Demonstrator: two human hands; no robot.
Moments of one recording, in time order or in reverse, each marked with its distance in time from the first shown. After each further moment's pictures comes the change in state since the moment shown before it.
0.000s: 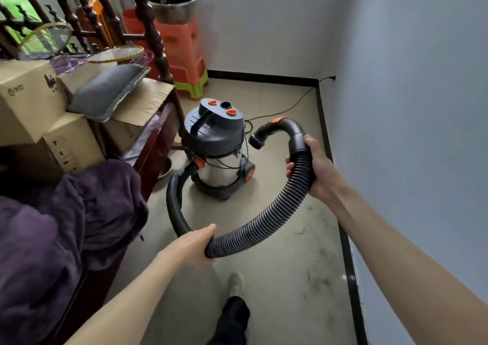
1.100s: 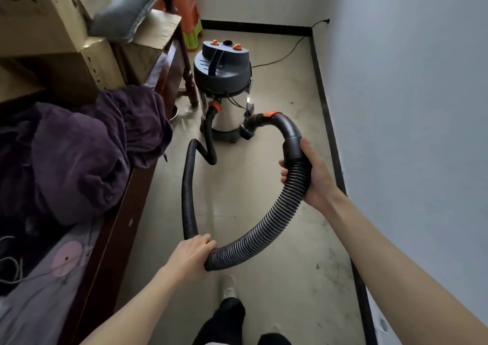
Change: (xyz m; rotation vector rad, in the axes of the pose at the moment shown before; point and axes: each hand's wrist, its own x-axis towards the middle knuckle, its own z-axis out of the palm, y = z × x) left_hand -0.297 -0.003 0.214 0.245 -0.007 0.075; right_hand -0.268 0.239 -0.015 -0.019 -0.004 0.004
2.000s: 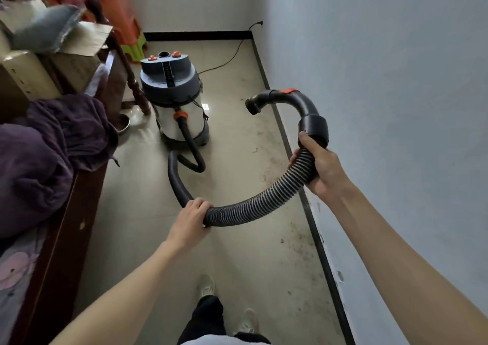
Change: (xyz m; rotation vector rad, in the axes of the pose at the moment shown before) left_hand 0.018 0.142 0.008 -0.270 0.384 0.103; right_hand -0.170 -0.029 -0.130 0.187 0.295 -0.262
